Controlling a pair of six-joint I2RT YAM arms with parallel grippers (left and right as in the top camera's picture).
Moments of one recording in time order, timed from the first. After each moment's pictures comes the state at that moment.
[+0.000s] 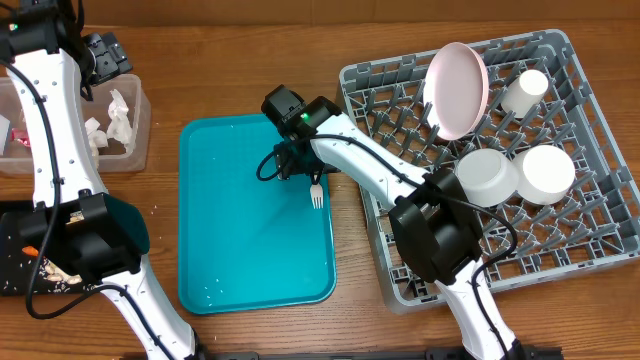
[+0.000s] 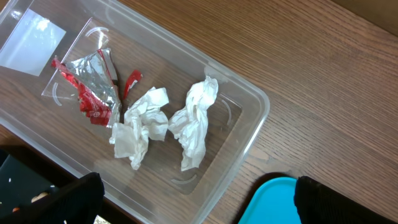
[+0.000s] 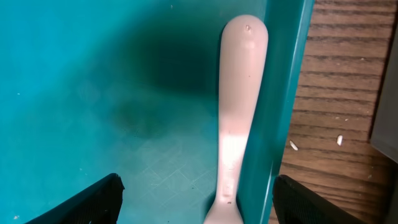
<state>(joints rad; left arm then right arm) 0.28 2.17 2.35 -1.27 -0.17 -0.26 0.70 2.34 1.99 -1.06 0.04 0.55</state>
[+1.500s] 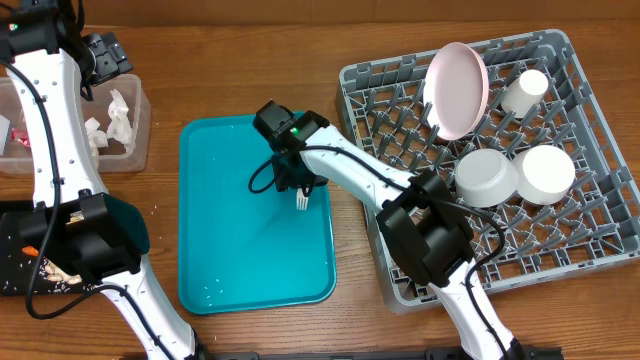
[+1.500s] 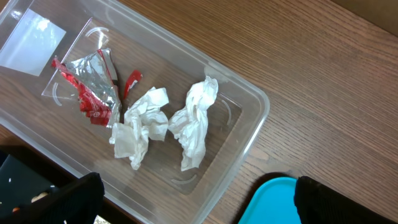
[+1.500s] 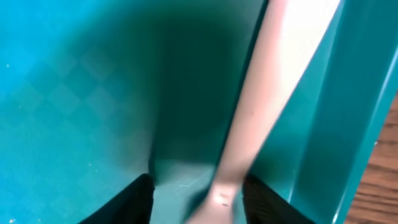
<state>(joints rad) 0.28 2.17 2.35 -1.27 -0.17 -0.26 0.75 2.36 1.94 -1.00 0.00 0.59</state>
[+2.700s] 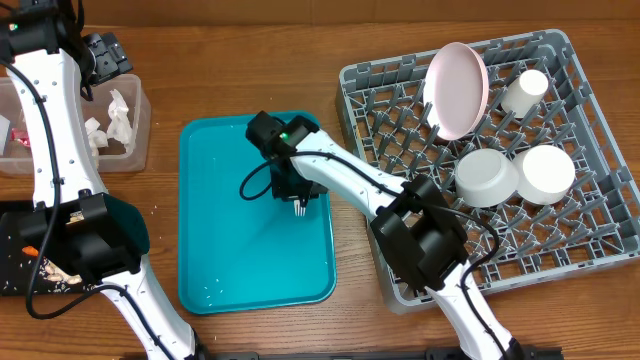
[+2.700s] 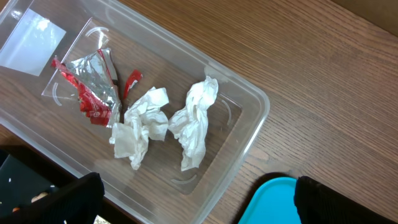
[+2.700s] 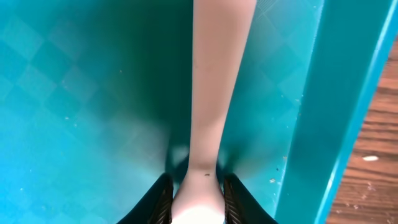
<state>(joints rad) 0.28 2.17 2.35 -1.27 -0.17 -0.26 0.79 2.38 1.99 -1.15 0.02 0.69</state>
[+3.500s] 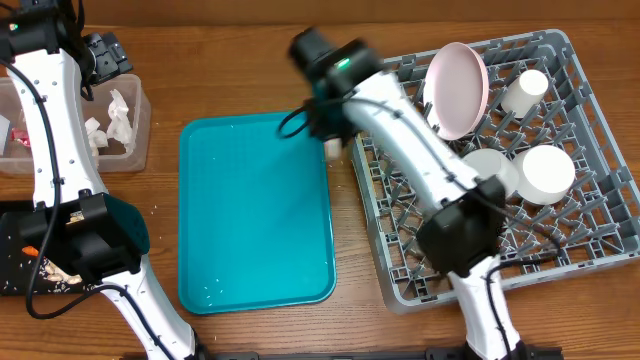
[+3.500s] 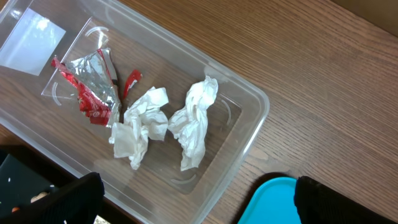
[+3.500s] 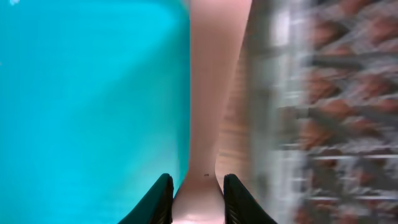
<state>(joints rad) 0.28 2.17 2.35 -1.27 -0.17 -0.26 0.57 2.30 2.38 -1.48 0.04 0.44</state>
